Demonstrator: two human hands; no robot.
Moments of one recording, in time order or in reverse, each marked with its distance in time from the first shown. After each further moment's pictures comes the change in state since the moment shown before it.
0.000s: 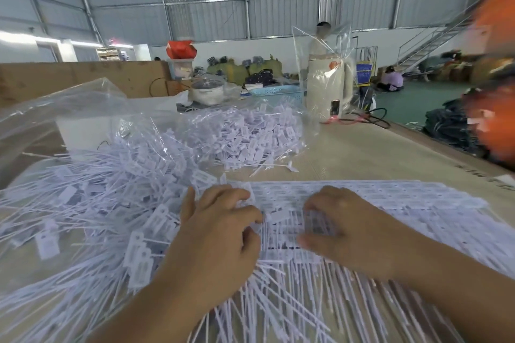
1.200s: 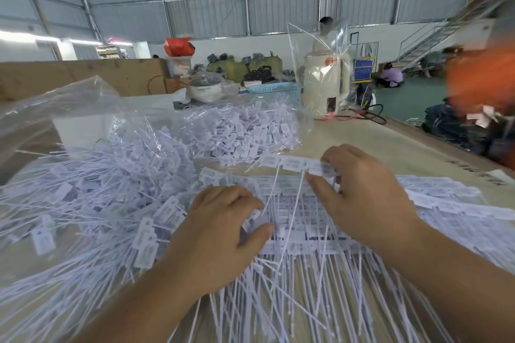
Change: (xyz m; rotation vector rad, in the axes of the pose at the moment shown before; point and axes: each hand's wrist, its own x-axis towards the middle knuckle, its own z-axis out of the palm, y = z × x) left_hand 0.007 0.002 0.009 -0.030 -0.037 0.139; right_hand 0.000 0.000 -0.017 -0.009 0.613 0.001
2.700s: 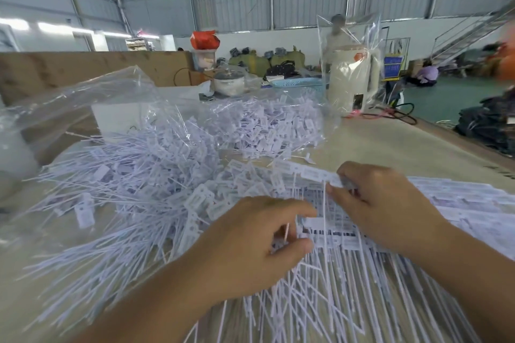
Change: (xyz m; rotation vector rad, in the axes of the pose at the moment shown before) left_hand -0.012 0.015 -0.016 -0.277 -0.118 0.094; right_hand -0.001 0.005 0.010 0.036 -0.266 -0.019
